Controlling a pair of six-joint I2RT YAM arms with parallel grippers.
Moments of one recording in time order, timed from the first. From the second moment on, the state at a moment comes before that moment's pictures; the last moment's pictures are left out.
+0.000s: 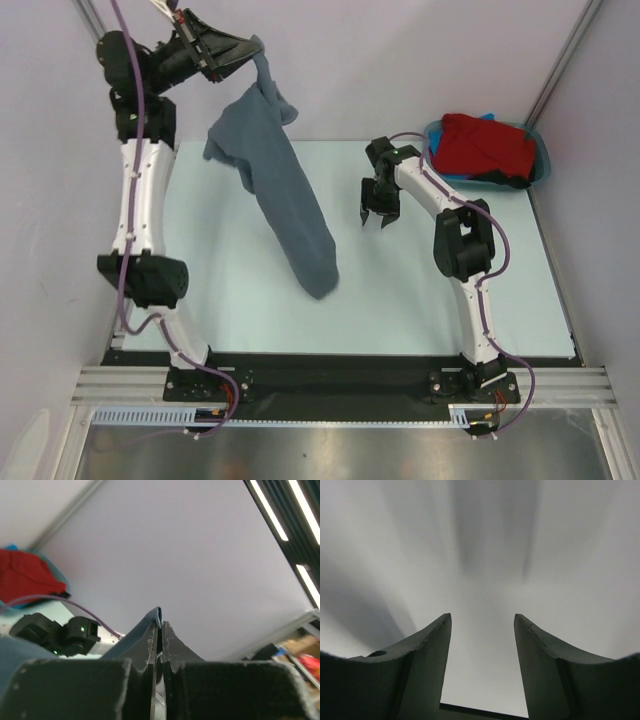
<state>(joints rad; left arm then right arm) -0.01 1.84 2.27 0.11 1.06 -1.41 0.40 2.29 2.06 -1.07 -0.07 0.46</state>
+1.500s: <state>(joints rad) -0.38 1.84 2.35 -1.27 -0.36 -0.24 0.43 2.28 2.03 -1.03 -0.09 0.47</state>
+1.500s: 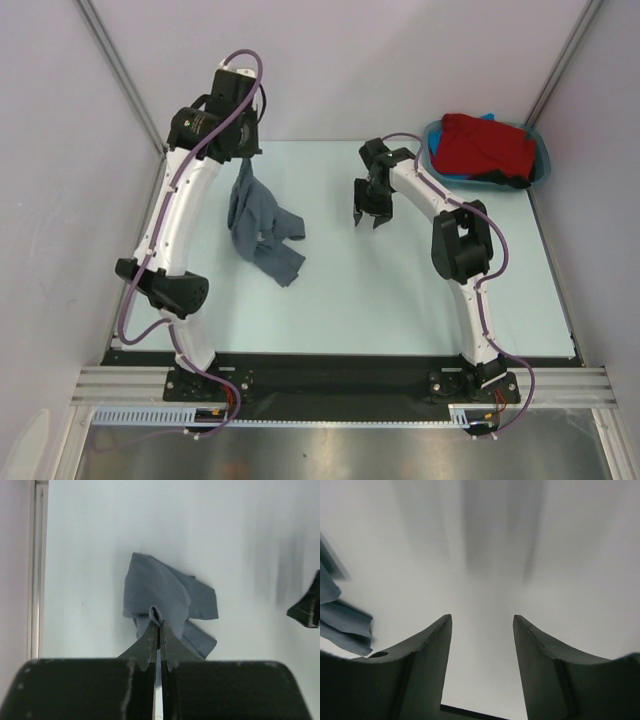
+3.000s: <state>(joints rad) -0.70 1.54 2.20 -1.06 -0.52 0.11 0.44 2.23 2.12 -0.78 -0.64 0.52</state>
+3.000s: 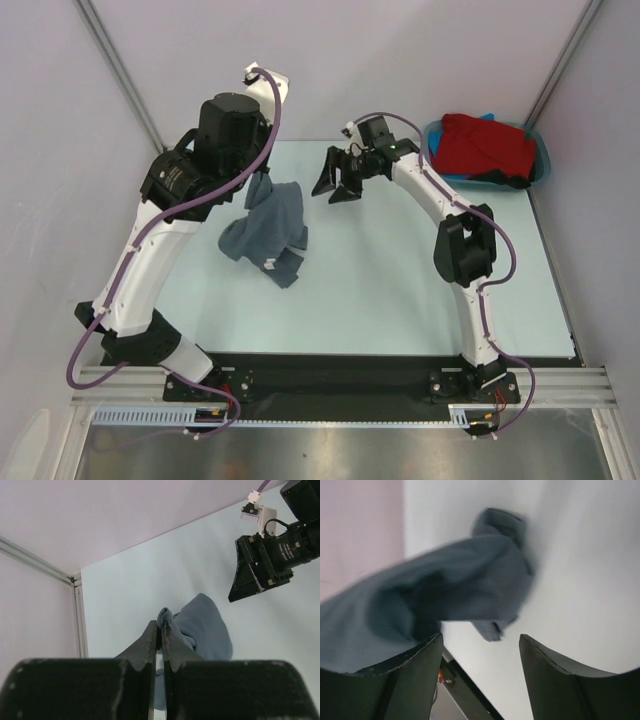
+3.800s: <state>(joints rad) -0.66 1.50 2.12 -1.06 -0.52 0.12 0.50 2.36 1.94 -0.14 -1.07 1.07</state>
